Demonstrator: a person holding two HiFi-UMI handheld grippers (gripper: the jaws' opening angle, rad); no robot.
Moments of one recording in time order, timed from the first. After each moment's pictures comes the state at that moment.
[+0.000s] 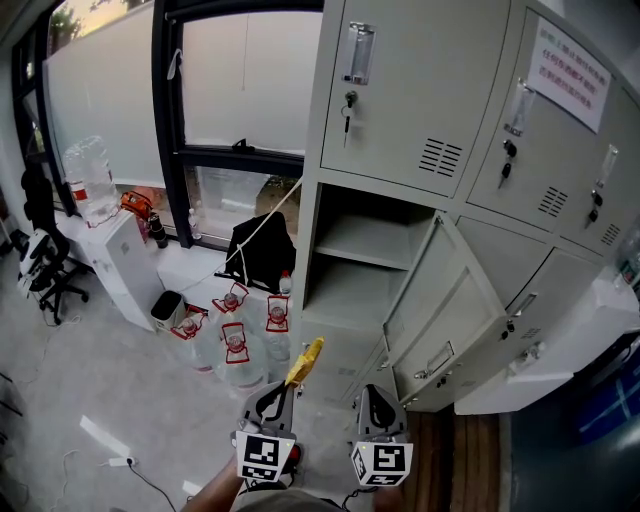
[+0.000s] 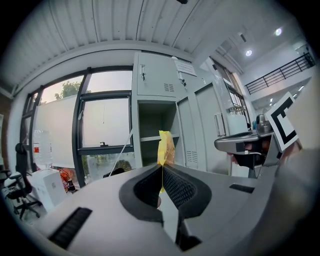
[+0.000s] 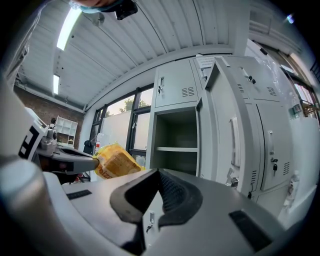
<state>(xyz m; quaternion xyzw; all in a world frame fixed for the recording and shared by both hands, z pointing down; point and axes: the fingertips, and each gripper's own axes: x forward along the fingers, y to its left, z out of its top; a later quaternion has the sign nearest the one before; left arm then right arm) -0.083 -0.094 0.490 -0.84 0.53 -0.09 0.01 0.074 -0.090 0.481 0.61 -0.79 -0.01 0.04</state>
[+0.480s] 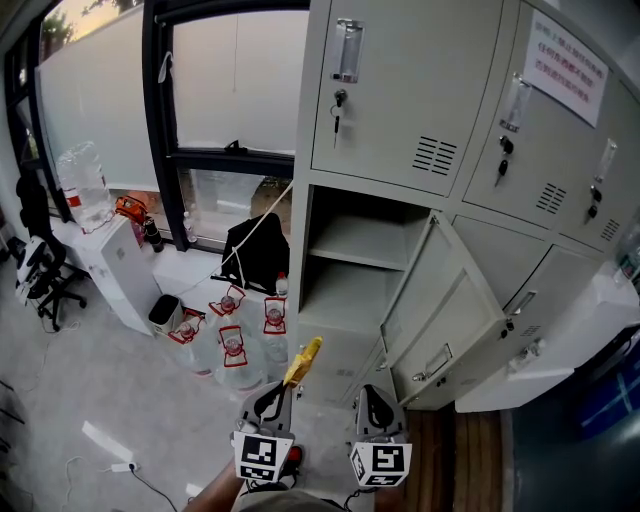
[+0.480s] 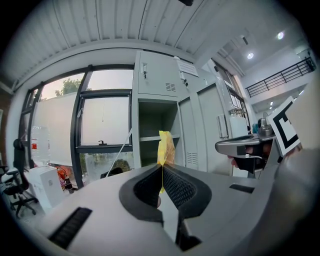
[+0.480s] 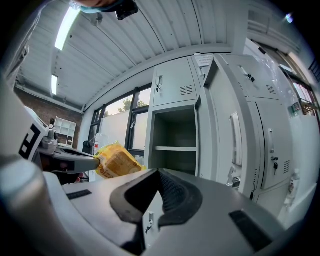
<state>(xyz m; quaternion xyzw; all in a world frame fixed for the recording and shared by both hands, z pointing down) -0.079 -0.106 0.489 -0.84 0.53 -0.08 0.00 0.076 -0.099 0.483 0.61 -0.79 0.00 0.04</state>
